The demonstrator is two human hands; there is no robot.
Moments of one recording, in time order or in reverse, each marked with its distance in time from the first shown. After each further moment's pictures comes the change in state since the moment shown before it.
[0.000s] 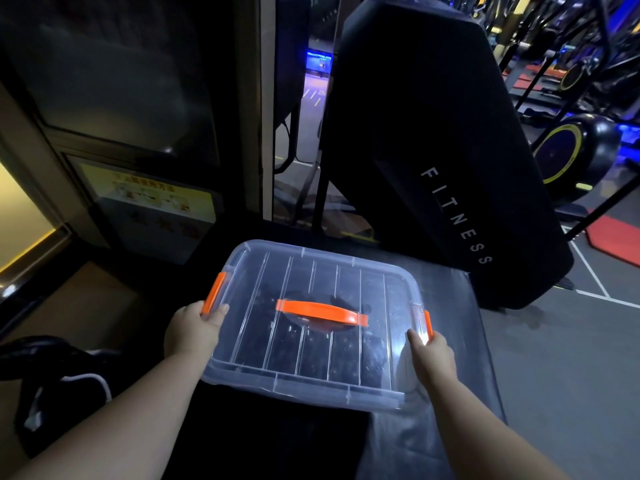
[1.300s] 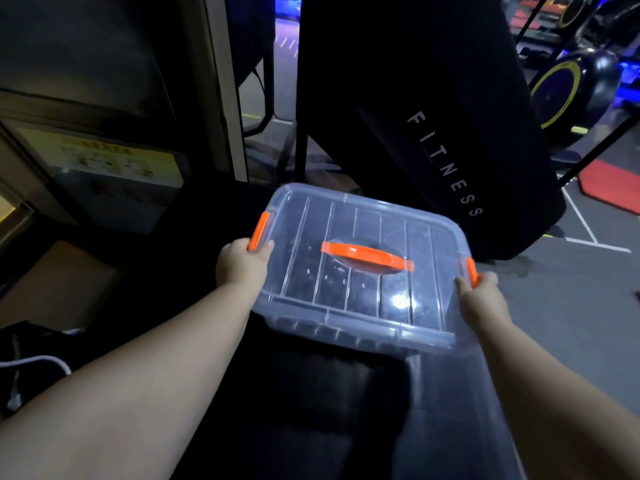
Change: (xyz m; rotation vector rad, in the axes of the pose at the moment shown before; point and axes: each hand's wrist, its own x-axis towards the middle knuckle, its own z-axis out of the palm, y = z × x) left_hand -0.015 0.096 0.088 -0.158 -0.085 0.087; right_hand 0.073 0.039 -0.070 -0.127 0.145 -0.022
